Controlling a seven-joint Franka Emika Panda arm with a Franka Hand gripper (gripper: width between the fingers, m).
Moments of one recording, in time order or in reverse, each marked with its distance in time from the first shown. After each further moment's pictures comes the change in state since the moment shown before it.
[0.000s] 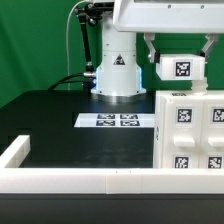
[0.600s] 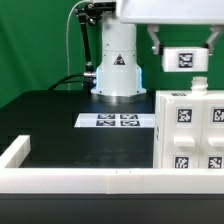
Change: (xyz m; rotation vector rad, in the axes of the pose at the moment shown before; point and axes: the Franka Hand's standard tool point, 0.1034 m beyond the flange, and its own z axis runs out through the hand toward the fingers) arm -0.001 -0.009 -0.009 0.004 0.003 0.060
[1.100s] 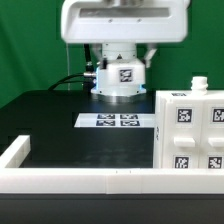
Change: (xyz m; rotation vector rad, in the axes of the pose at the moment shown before) arm -0.043 0.076 0.023 0.007 -0.004 -0.131
